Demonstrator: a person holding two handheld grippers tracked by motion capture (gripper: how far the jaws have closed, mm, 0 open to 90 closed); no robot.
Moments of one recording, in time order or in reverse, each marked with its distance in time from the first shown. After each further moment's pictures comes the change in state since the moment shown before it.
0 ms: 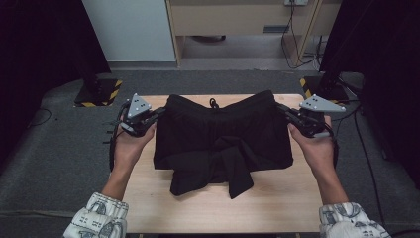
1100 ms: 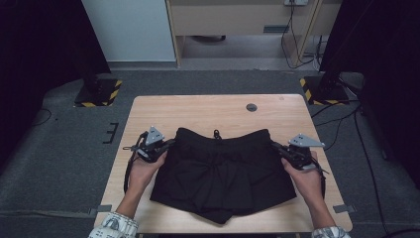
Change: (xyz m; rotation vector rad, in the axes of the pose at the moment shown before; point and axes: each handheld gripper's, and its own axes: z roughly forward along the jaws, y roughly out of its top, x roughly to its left) left arm -0.028 -0.101 0.045 0.134 -0.095 -0.066; right arm 0.009 -0.132 0.021 0.168 0.036 0.080
